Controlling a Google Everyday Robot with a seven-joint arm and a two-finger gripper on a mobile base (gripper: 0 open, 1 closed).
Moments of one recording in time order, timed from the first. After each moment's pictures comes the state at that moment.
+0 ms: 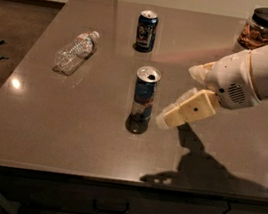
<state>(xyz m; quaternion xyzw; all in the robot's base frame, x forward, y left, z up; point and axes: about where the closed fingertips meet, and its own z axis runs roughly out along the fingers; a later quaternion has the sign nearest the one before) 0.468 -0.097 0.941 -0.49 0.77 0.21 0.34</state>
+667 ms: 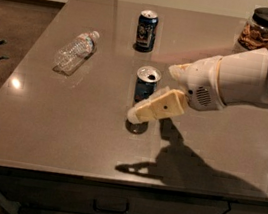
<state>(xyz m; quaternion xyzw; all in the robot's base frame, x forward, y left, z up) 0.481 -0.053 0.931 -0.46 0.77 0.24 0.38</state>
